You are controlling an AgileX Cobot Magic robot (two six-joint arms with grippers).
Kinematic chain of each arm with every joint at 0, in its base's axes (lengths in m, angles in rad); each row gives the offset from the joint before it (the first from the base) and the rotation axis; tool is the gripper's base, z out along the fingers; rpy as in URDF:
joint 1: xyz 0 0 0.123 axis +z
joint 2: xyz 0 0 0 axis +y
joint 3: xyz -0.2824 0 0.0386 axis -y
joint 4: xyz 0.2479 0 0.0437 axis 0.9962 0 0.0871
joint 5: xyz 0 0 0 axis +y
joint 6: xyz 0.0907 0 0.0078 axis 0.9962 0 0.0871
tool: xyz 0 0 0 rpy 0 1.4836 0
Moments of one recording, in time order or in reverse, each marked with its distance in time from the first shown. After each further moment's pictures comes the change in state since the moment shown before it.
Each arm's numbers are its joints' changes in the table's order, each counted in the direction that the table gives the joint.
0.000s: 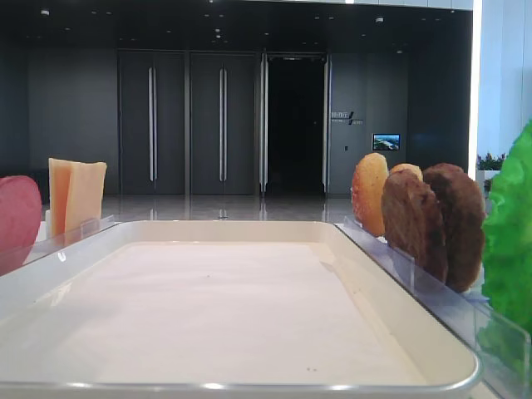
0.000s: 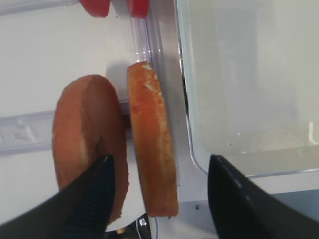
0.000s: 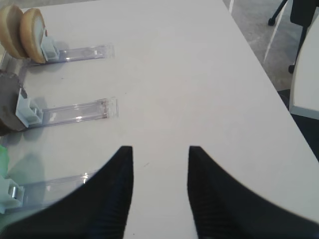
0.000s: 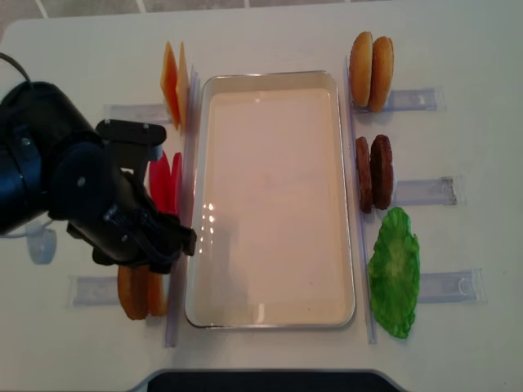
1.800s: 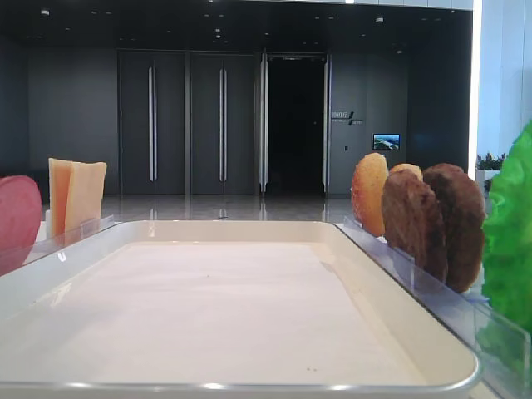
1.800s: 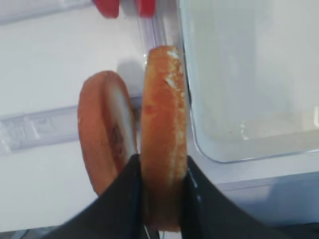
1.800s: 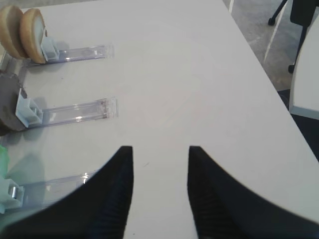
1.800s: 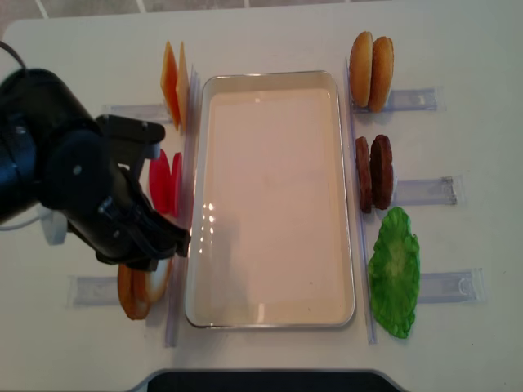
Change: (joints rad) left arm 0.000 -0.028 0.046 0.008 0.092 0.040; right arm 0.000 0.000 0.000 0.000 0.000 0.000
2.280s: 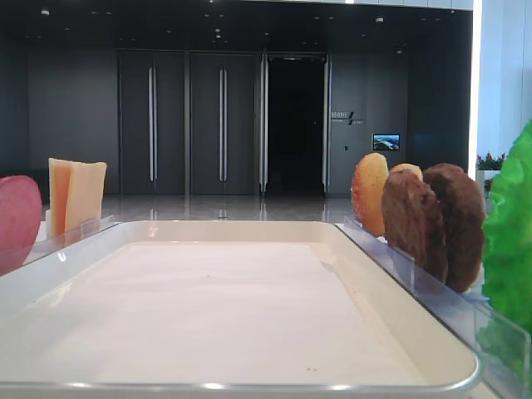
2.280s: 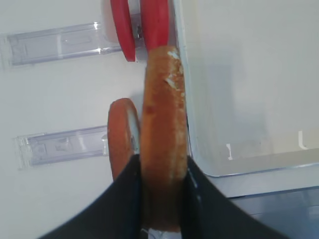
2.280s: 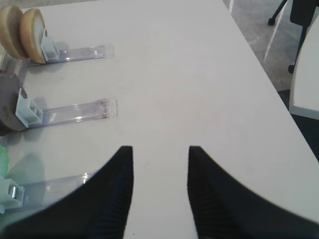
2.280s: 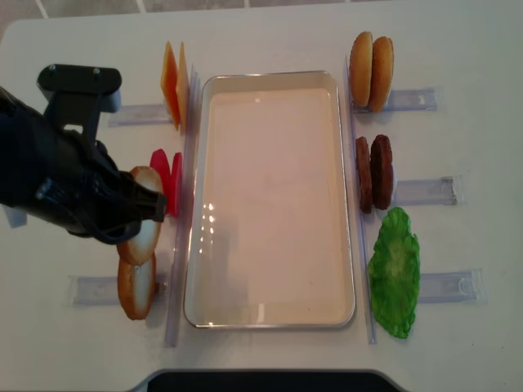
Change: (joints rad) left arm 0.000 -0.150 0.061 0.052 0.035 -0.038; right arm 0.000 0.000 0.000 0.000 0.000 0.000
